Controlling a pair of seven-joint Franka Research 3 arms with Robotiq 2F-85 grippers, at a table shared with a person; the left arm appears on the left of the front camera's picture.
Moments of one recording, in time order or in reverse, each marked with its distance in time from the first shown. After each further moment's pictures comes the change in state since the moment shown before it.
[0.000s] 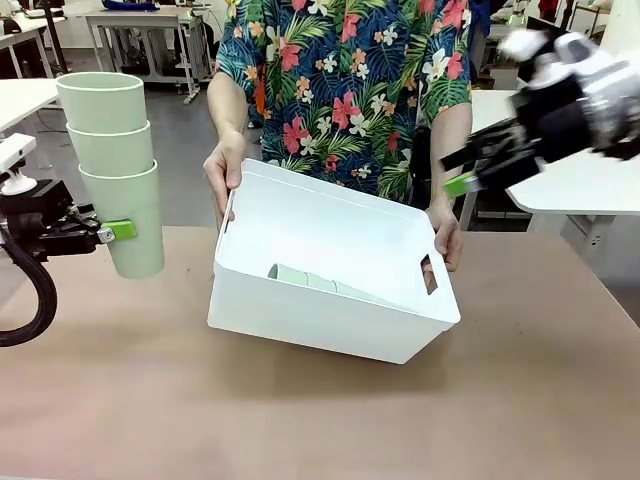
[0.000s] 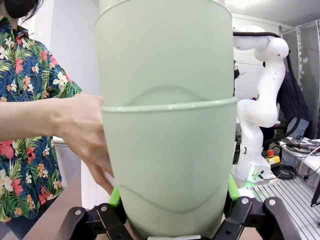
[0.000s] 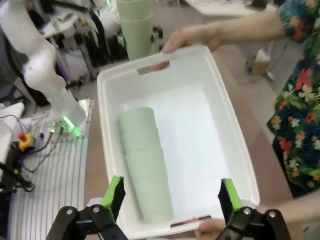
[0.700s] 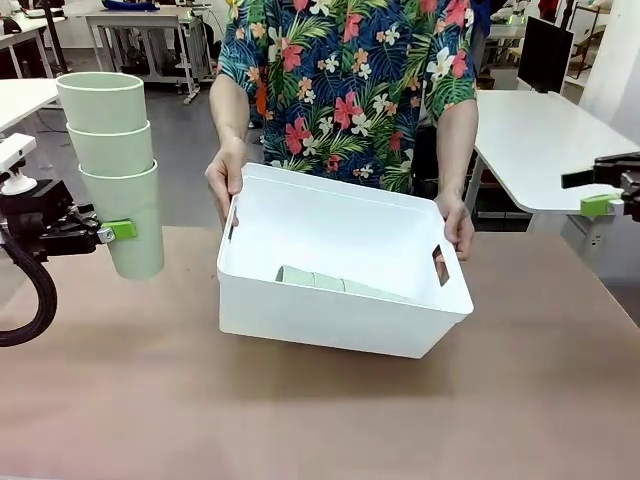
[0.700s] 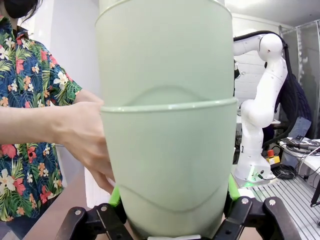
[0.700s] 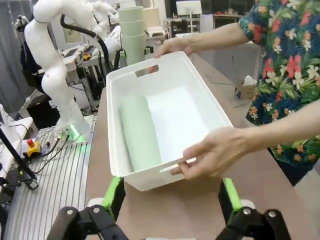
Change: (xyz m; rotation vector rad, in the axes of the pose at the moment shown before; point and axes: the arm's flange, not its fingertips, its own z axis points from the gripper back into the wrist) left arm 0.000 0.000 0.000 0.000 0.000 0.000; right arm -0.123 -0.024 0.106 -0.017 -0.177 -0.051
